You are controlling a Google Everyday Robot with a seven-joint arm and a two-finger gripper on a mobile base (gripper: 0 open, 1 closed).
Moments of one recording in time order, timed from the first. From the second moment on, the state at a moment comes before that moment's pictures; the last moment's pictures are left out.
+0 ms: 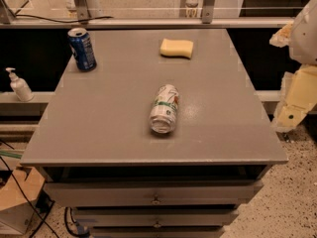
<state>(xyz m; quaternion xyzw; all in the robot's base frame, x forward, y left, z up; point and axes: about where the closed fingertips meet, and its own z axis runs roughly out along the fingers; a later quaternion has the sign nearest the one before) 0.438 -0.216 0.977 -0.60 0.78 -0.04 0.16</state>
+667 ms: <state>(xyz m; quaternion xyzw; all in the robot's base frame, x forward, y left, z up) 0.452 -0.213 0.989 -0.62 0.76 -0.04 0.19</state>
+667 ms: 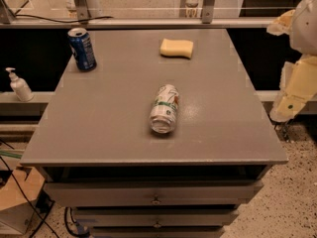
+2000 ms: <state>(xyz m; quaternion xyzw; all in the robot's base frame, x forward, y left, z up) 0.521 -0.171 1.006 -0.62 0.72 0.01 0.33</state>
